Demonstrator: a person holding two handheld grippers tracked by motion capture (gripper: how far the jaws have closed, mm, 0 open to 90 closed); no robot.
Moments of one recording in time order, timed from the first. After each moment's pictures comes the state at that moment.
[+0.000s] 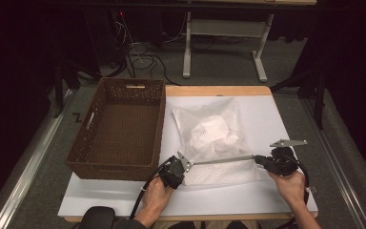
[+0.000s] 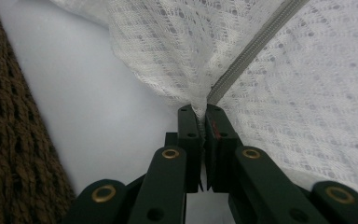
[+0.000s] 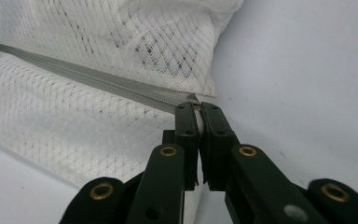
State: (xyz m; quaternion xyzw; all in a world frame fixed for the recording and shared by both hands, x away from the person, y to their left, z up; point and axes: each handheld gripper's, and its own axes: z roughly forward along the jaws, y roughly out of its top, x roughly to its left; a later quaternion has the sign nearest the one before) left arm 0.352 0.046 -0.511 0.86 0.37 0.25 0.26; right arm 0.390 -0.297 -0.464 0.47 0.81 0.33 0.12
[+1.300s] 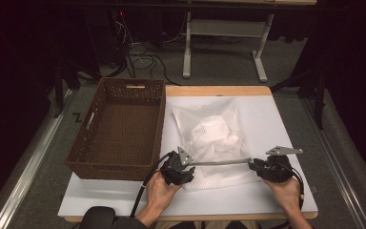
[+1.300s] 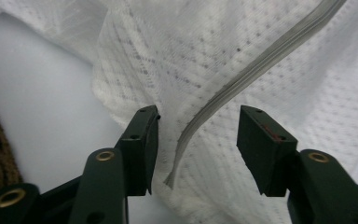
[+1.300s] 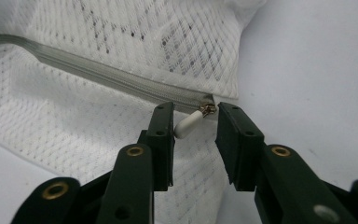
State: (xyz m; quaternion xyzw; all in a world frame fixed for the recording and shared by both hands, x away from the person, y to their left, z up) left arm 0.356 0.045 -0.487 0.84 0.39 0.18 0.34; right arm 0.374 -0.286 -0.477 0.46 0.81 0.35 0.14
